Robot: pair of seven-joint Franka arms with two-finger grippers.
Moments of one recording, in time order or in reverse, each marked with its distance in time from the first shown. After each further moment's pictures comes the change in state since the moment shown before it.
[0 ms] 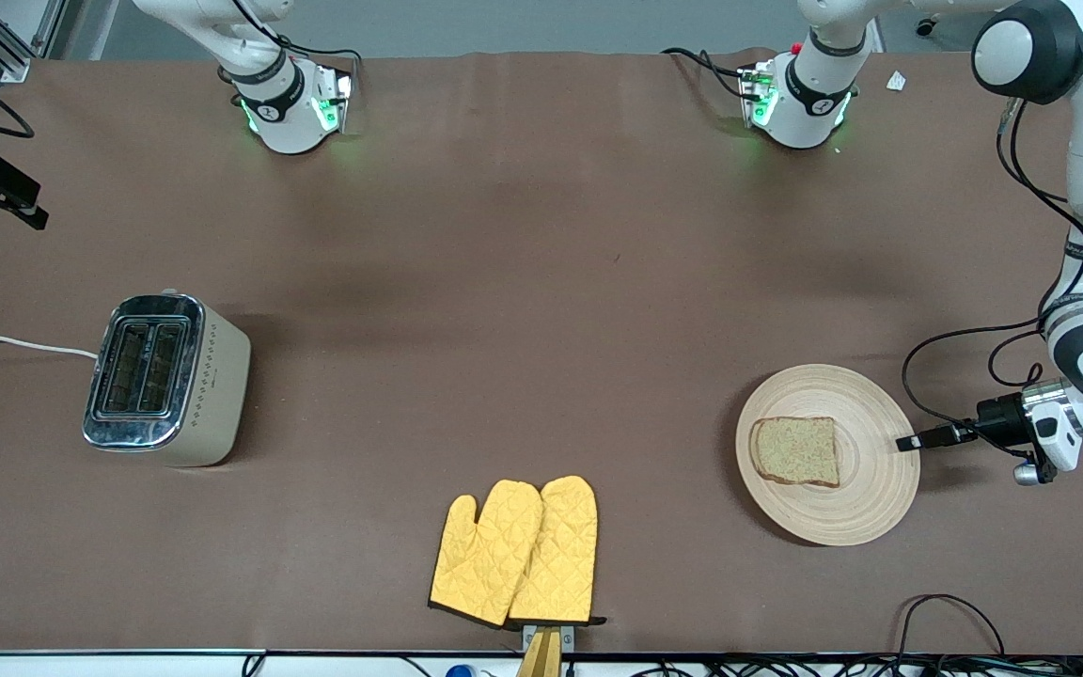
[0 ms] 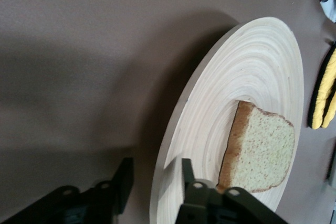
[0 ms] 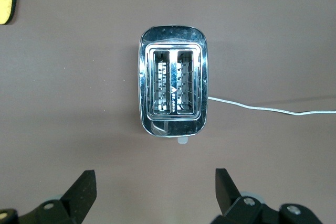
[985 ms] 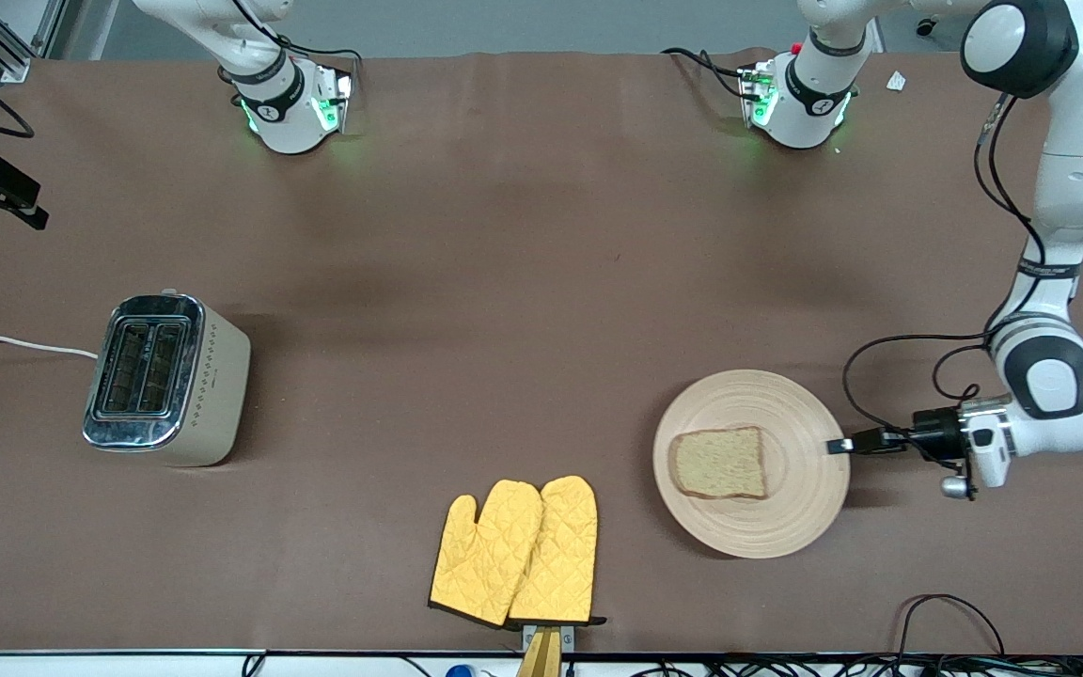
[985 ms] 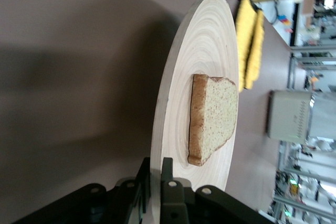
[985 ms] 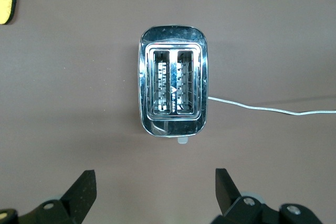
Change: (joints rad) left arm -0.021 0.005 -0.237 0.013 -0.033 -0.067 0.049; right arm 0.000 0.000 0.000 0.000 0.000 0.000 0.000
